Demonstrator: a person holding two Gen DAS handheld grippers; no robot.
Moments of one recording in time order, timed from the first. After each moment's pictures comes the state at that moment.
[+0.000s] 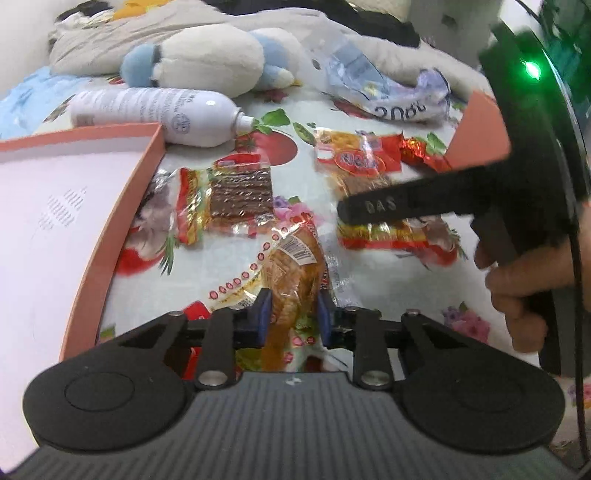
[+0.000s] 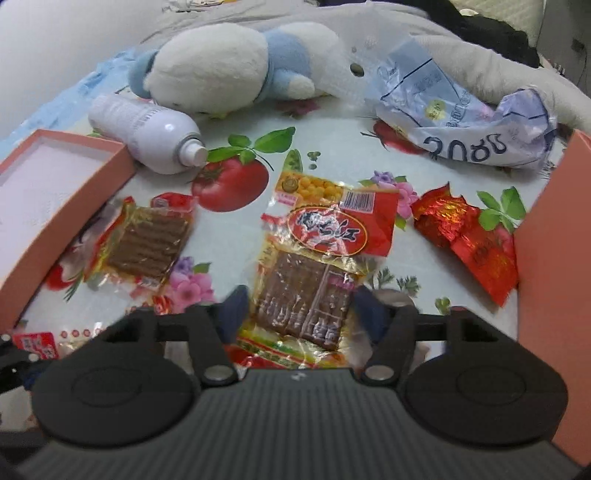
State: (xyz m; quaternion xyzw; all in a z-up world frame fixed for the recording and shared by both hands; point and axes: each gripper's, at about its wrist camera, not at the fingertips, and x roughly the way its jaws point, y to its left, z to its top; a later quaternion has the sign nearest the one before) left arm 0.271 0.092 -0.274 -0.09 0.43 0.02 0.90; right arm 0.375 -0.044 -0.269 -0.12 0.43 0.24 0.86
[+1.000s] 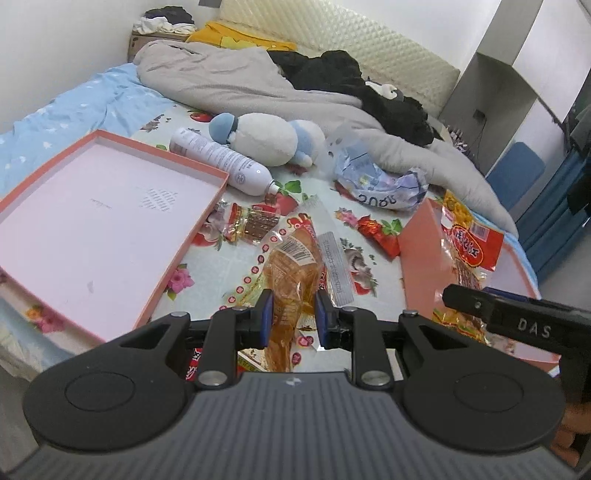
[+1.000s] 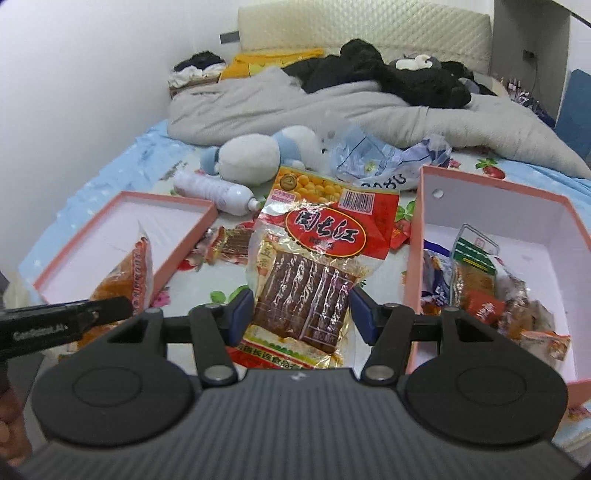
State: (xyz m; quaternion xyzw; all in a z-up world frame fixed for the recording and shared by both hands) left arm 0.104 0.064 -0.113 -0.21 0.35 0.09 0.91; right arm 0.186 -0.154 -0.101 -0.04 0.36 0.23 0.90
